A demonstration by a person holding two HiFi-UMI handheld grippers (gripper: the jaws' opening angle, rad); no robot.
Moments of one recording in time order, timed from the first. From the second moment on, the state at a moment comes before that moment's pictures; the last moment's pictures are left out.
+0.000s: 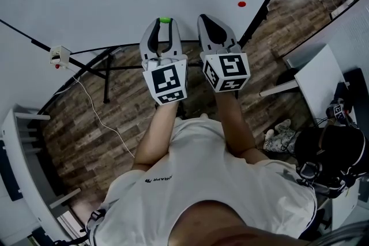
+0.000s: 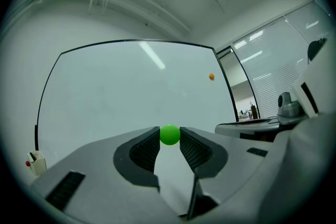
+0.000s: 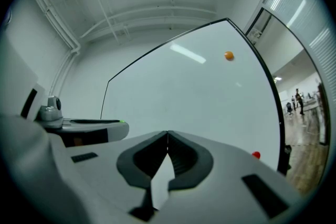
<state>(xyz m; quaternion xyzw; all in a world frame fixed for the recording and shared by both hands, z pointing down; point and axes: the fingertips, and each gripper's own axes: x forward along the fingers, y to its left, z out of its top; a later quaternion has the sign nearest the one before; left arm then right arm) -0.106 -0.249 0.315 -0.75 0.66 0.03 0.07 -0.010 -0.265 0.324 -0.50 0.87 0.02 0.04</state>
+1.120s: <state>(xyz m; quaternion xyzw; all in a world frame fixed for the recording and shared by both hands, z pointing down) -0.101 -0.234 0.311 -0.76 0.65 0.04 0.06 -0.014 -0.252 0.318 -0.49 0.87 0.02 0.04</state>
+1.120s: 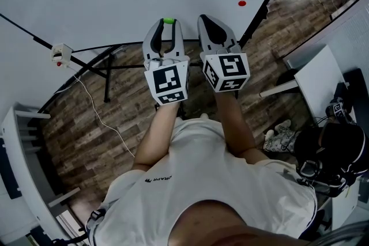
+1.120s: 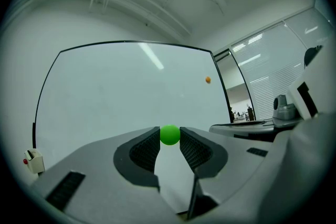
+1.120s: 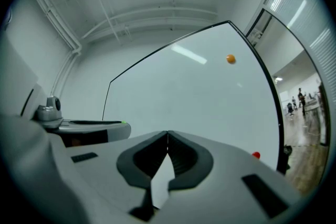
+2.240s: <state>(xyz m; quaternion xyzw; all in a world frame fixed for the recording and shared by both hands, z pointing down) -0.102 -0.248 0.311 -0.77 0.64 0.04 0.03 -0.016 -0.260 0.311 -0.50 0.87 0.03 0.04</state>
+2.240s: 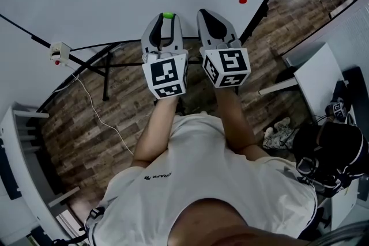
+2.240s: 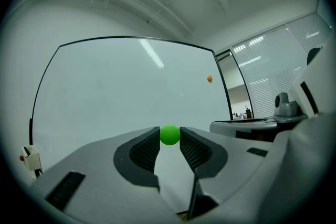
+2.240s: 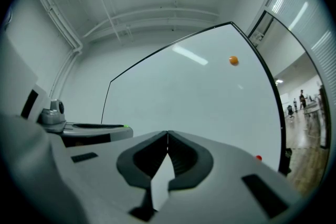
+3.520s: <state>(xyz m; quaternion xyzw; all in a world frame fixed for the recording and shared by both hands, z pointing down) -0.111 -0.285 0.308 -0.77 0.63 0.04 0.02 -0.015 -0.271 0.317 -0.49 0.87 0.01 0.04</state>
